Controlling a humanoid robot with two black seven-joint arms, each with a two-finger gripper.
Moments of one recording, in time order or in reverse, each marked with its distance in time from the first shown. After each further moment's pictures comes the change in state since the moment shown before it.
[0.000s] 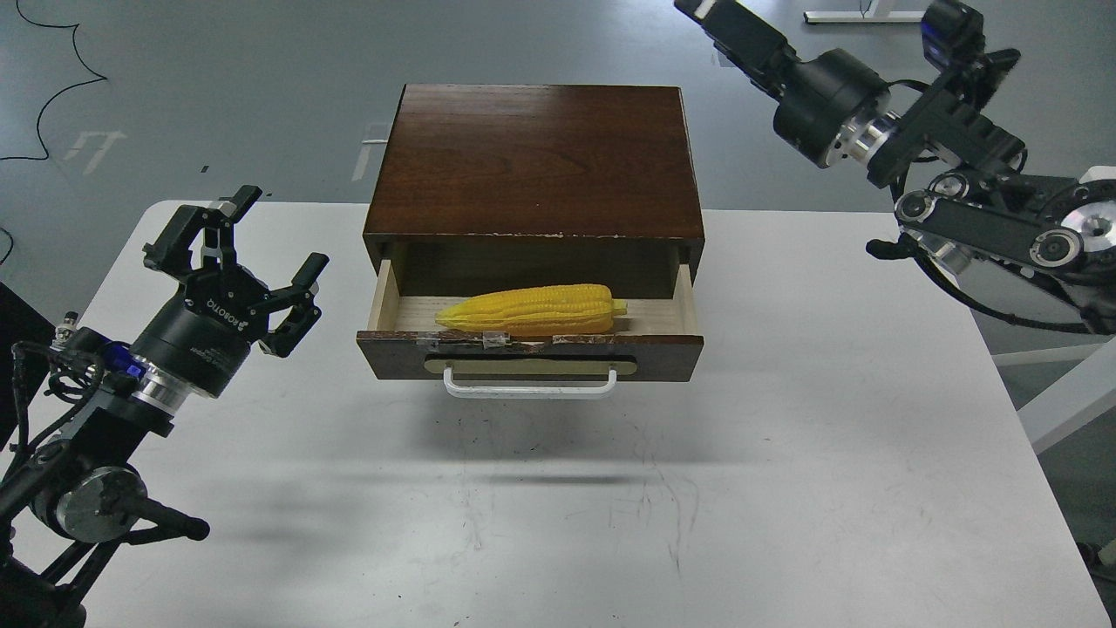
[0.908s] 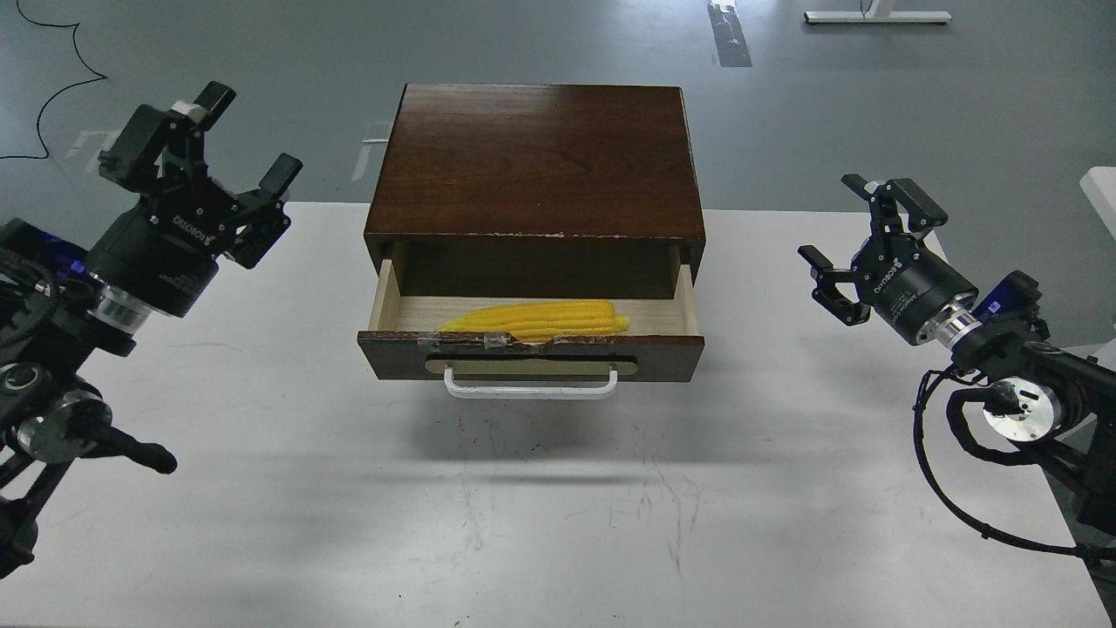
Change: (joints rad) left arm -0.318 0.115 0.017 -0.109 0.534 -0.077 -0.135; right arm -0.410 -0.003 0.219 -0.222 0.412 0.628 0.000
